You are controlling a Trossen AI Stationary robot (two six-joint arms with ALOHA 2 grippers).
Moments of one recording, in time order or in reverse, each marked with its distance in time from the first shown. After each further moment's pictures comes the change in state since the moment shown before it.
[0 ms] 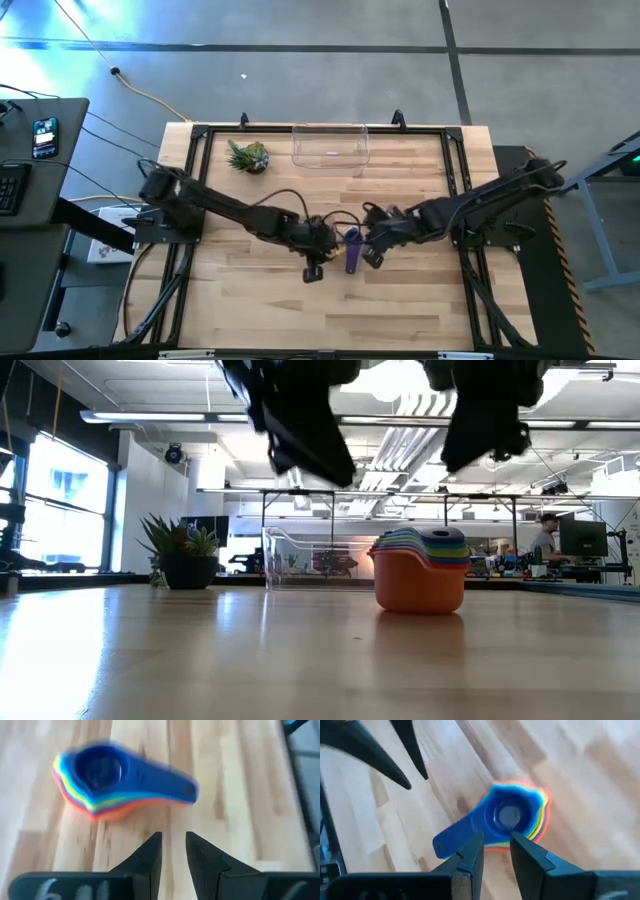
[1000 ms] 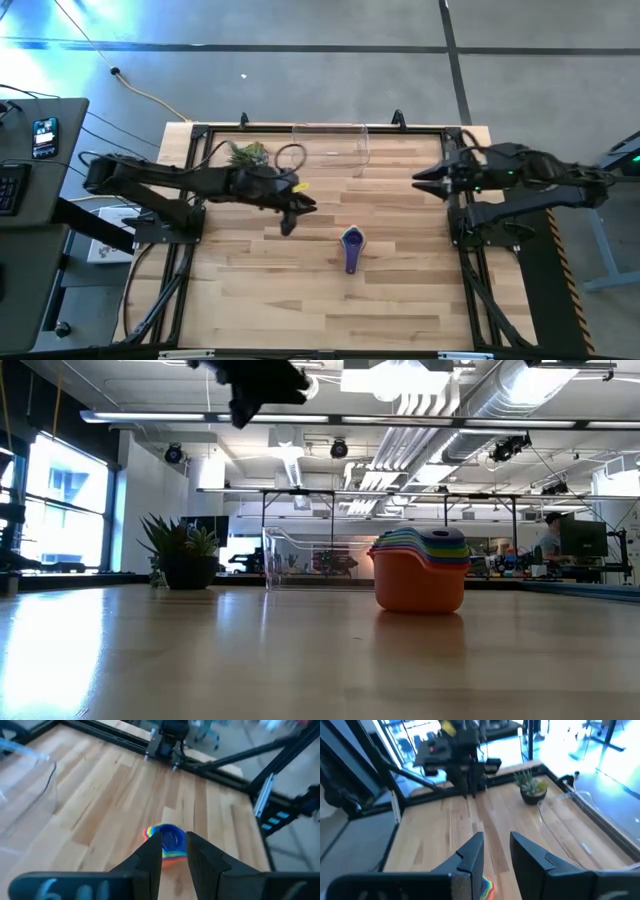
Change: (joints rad) left arm 0.212 -0.509 -0.305 0.202 -0.002 -0.052; right arm -0.253 -0.732 0.000 -0.055 -0.102 -0.611
